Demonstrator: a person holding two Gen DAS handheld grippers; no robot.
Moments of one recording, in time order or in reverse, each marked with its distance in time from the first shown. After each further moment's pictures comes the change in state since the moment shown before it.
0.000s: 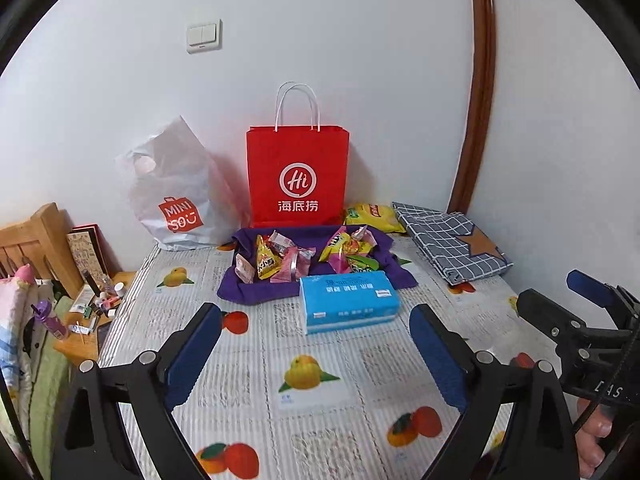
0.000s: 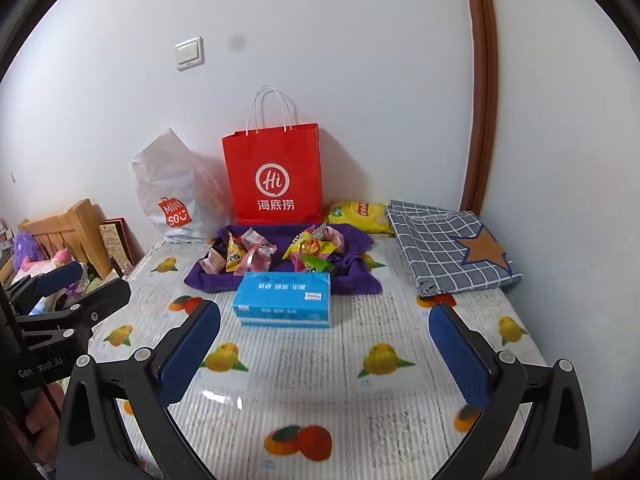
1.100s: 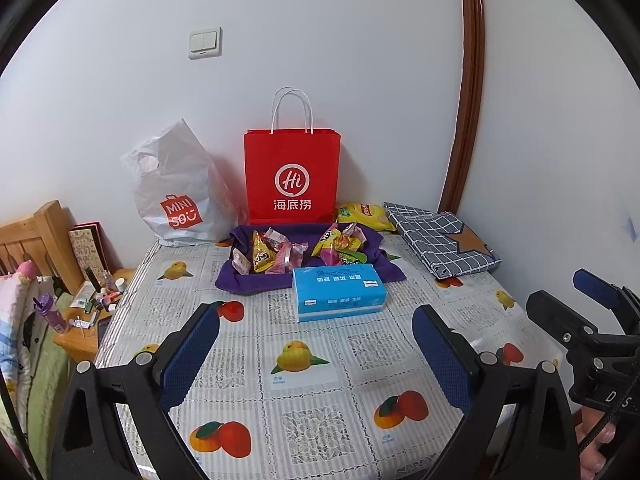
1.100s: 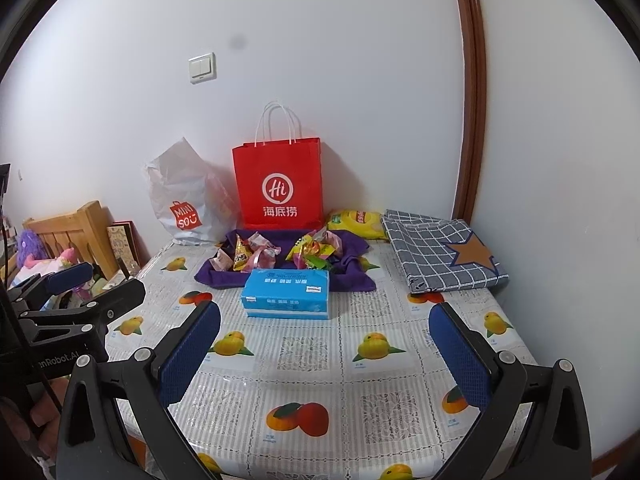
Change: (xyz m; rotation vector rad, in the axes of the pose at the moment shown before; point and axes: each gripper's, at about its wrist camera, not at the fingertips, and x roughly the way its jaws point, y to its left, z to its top) left arm -0.026 -0.007 -0.017 -0.004 -0.011 -0.009; right arm -0.041 0.001 -0.015 -0.016 -0.041 -0.005
